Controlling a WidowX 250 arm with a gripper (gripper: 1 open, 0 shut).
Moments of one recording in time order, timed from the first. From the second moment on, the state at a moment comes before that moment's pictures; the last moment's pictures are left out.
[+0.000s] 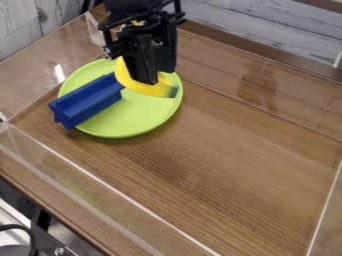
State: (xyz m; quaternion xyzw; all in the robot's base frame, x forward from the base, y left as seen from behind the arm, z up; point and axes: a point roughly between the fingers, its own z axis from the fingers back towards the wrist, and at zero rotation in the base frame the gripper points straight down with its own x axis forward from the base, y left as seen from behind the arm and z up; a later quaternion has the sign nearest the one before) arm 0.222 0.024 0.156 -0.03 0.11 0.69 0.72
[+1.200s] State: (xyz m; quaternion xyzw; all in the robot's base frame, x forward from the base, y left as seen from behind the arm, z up) arm 0.234 0.042 0.143 -0.02 0.08 0.66 0.74
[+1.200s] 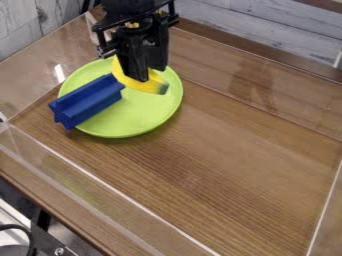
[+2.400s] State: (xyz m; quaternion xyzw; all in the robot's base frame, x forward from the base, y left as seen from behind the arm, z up) arm 0.243 0.061 0.131 -0.02 0.06 0.62 0.78
